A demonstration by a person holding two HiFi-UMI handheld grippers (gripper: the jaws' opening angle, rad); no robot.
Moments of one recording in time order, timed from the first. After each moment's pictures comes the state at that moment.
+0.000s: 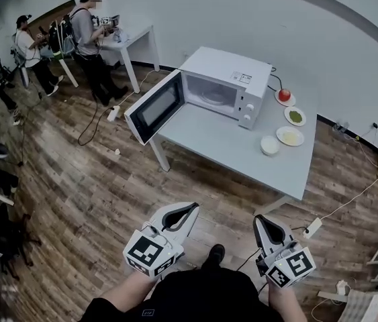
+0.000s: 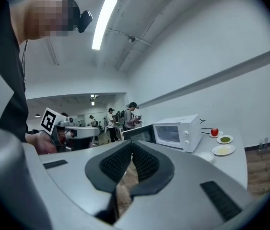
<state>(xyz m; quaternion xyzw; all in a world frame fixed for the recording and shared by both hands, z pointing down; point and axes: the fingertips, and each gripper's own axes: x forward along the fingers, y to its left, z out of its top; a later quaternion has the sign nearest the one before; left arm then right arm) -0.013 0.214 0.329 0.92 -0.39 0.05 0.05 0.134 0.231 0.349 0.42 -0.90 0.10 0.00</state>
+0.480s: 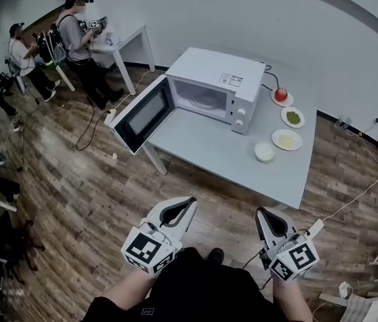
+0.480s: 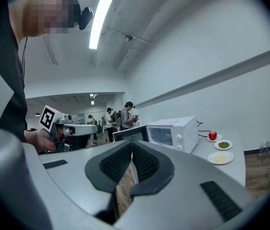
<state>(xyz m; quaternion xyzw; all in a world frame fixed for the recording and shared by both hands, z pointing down) 0.030 0.136 0.328 0.91 -0.40 0.06 0.04 0.182 0.150 0.356 0.42 -0.90 0.10 0.01</state>
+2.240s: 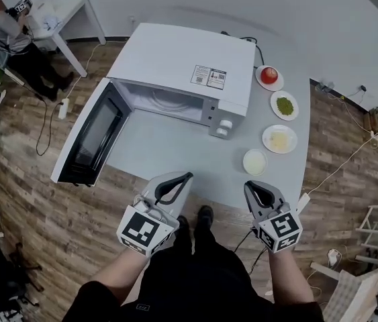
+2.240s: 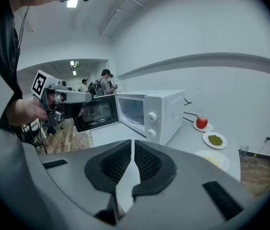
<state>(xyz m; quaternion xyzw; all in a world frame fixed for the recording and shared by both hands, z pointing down) 0.056 -0.132 0.401 0.95 -0.30 0.09 0.08 0.196 -0.102 0.480 0.48 -0.84 0.15 0.19</state>
